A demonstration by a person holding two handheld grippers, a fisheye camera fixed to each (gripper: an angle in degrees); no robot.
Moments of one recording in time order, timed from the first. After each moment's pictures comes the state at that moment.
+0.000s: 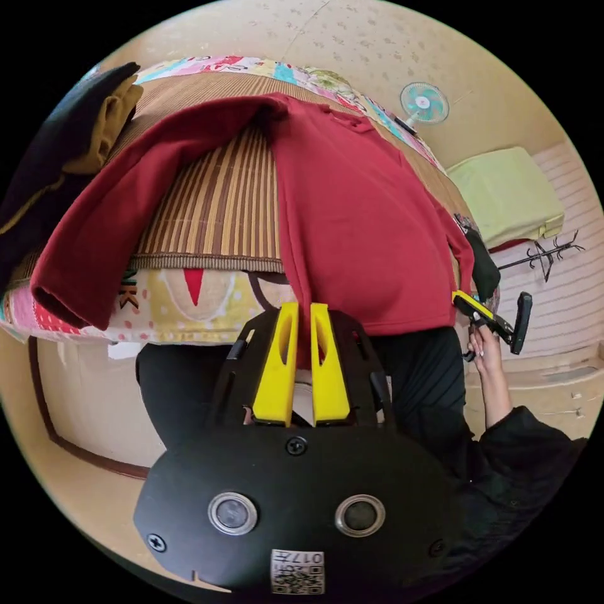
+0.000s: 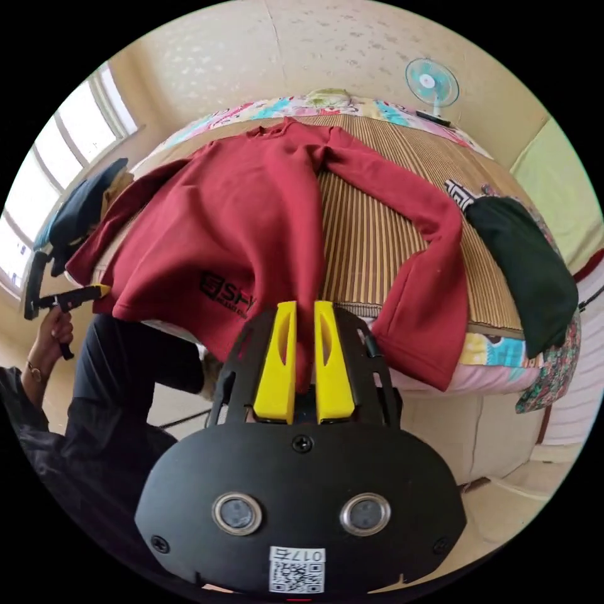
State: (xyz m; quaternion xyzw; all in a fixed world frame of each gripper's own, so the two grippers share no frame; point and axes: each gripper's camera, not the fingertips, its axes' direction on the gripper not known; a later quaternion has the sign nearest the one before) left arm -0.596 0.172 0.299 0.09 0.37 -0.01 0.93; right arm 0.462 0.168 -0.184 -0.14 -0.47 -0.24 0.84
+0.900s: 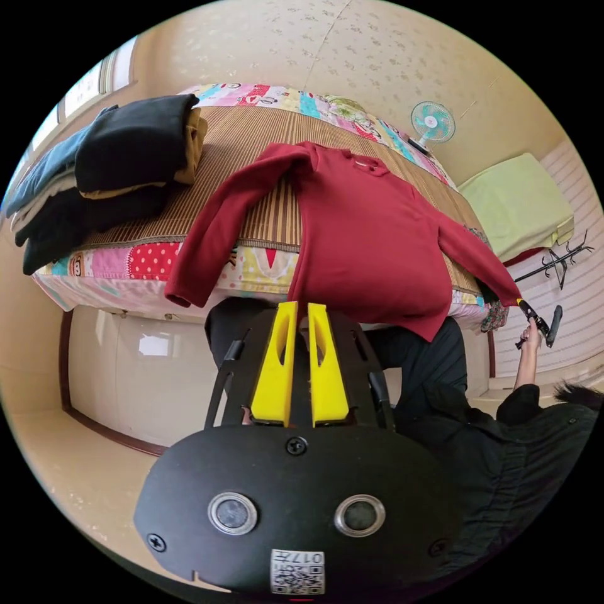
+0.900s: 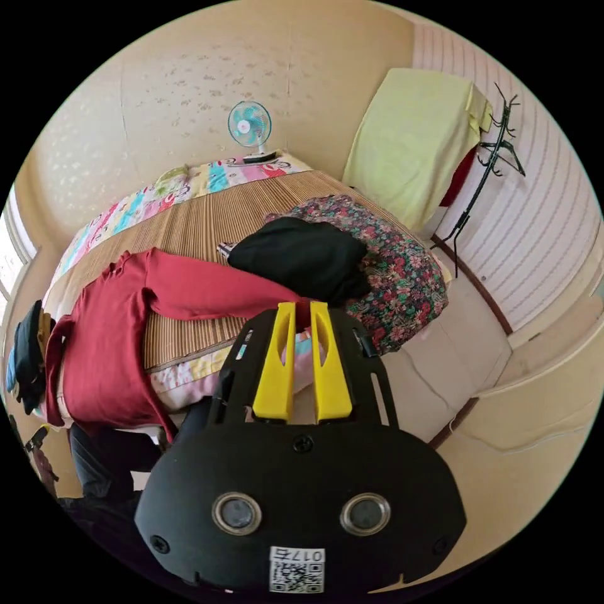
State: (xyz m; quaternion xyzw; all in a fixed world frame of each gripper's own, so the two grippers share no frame) left arm -0.619 0.271 0.182 0.14 0.33 -0.08 0.93; right arm 0.856 0.103 0.070 -0.18 -0.33 0.16 0.91
